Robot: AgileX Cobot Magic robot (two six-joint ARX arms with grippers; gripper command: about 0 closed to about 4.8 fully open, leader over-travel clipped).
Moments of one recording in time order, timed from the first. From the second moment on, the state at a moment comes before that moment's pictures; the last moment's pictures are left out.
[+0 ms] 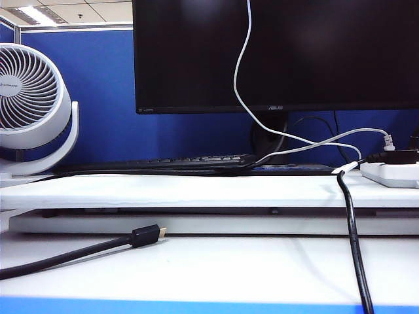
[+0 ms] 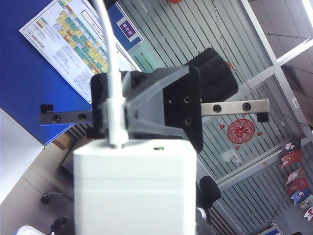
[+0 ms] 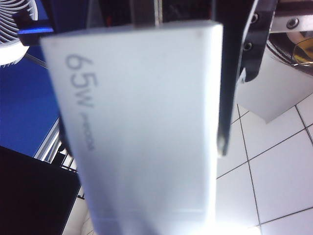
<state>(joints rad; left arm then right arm) -0.34 1.40 1.73 -0.09 1.30 -1.10 0.72 1.39 1.83 -0.30 -0.44 -2.08</state>
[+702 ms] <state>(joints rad) -0.35 1.39 1.73 -0.12 1.38 -1.10 0.72 1.36 1.83 -0.38 -0.60 -2.08</state>
